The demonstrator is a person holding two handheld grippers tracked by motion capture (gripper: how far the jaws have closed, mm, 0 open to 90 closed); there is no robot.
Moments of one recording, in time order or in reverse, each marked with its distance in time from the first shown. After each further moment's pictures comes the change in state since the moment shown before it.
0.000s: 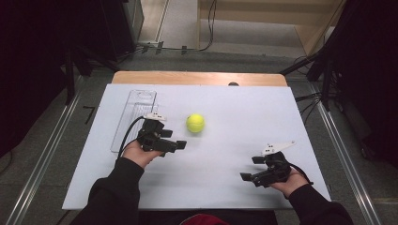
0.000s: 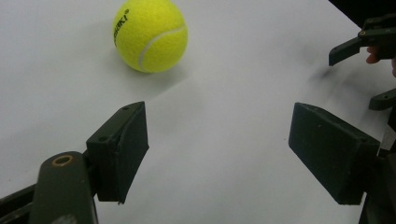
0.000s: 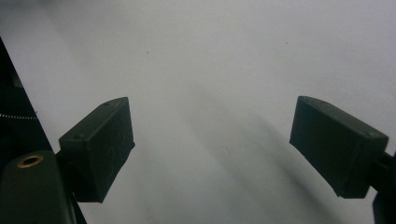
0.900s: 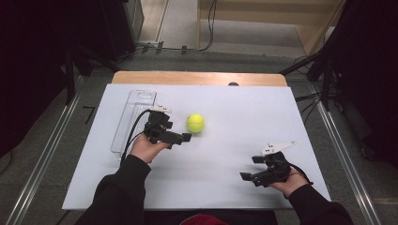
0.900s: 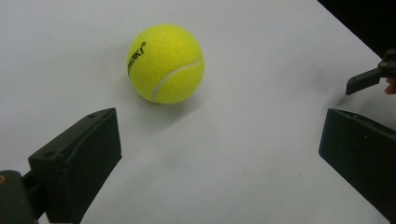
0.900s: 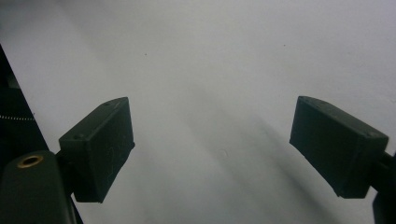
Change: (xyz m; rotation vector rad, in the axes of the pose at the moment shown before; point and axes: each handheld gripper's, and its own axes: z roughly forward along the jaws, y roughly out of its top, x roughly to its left) left arm 0.009 0.019 0.017 -0.045 0.017 -0.040; right arm 0.000 0.001 0.000 -0.006 -0.008 -0.005
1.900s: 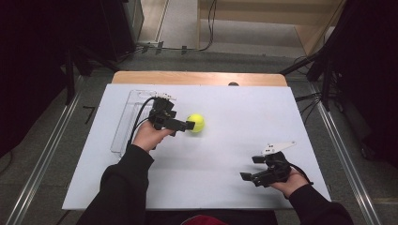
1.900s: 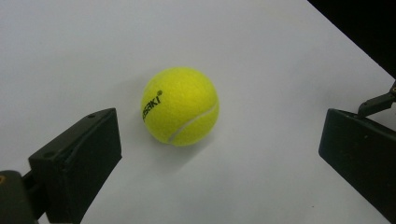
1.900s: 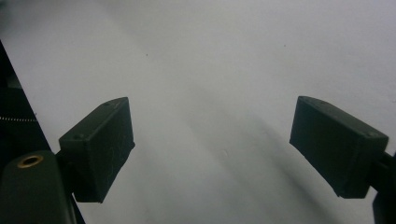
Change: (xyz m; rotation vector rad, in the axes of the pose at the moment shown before) left arm 0.013 0.035 0.014 0.016 0.004 0.029; right arm 0.000 0.000 -0.001 -0.001 0.003 -0.001
